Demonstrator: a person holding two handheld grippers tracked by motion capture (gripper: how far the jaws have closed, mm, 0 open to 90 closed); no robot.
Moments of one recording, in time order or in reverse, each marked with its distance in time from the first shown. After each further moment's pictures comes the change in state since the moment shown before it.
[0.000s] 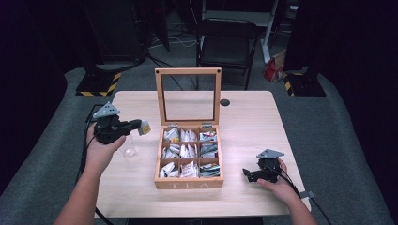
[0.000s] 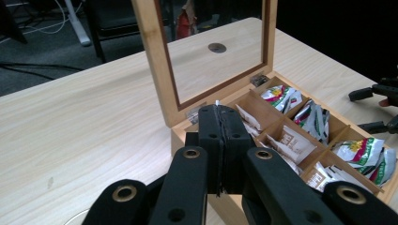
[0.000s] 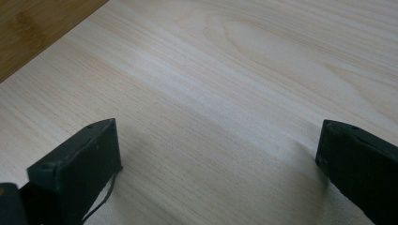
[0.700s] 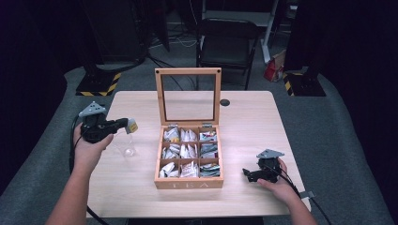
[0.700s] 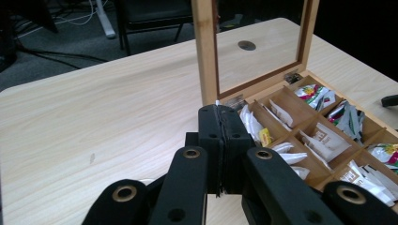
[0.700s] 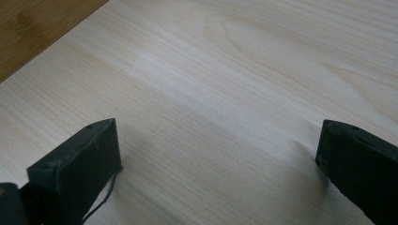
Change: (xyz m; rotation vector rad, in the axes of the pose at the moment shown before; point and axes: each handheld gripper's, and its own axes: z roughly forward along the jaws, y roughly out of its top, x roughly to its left) left arm 0.030 -0.011 -0.018 0.006 0.079 -0.055; right arm 0.000 0.000 0.000 0.004 0.001 -0.001
